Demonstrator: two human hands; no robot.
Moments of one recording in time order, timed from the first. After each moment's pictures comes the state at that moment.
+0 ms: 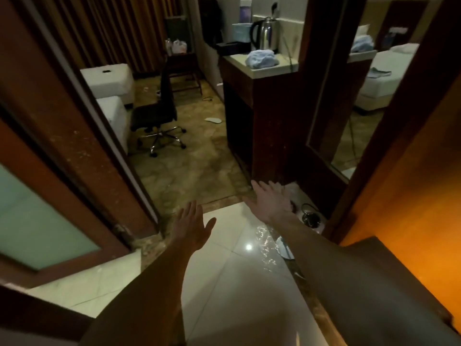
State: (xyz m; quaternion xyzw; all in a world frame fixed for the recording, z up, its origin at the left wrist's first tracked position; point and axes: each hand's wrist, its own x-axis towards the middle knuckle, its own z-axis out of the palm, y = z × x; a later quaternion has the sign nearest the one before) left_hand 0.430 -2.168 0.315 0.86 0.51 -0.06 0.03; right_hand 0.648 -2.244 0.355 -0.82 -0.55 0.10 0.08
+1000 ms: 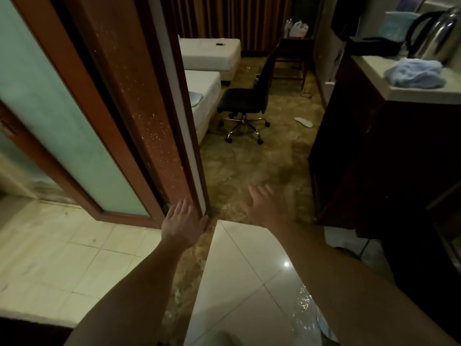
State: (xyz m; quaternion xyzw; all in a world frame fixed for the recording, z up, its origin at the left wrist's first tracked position) left_hand 0.378 -1.960 0.298 0.71 0.70 -0.04 0.07; right_hand 0.618 -1.924 0.322 -0.64 -0.76 0.11 0.04
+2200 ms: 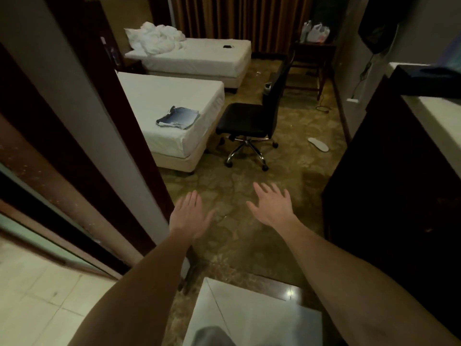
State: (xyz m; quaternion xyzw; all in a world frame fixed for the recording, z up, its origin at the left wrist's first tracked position) left_hand 0.469 -1.475 0.306 0.70 0.71 -0.09 0.02; right_hand 0.703 -1.430 0.323 -0.64 -0.76 0.11 -0.01
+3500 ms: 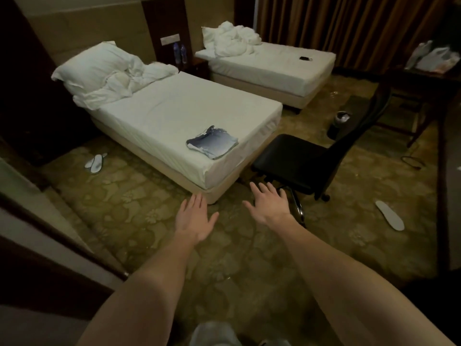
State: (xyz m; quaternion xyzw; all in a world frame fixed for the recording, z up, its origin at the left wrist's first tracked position) left_hand 0.471 -1.018 0.293 0.55 0.83 -0.08 0.06; right_hand 0.656 -0.903 0.319 -0.48 -0.87 0.10 -0.01
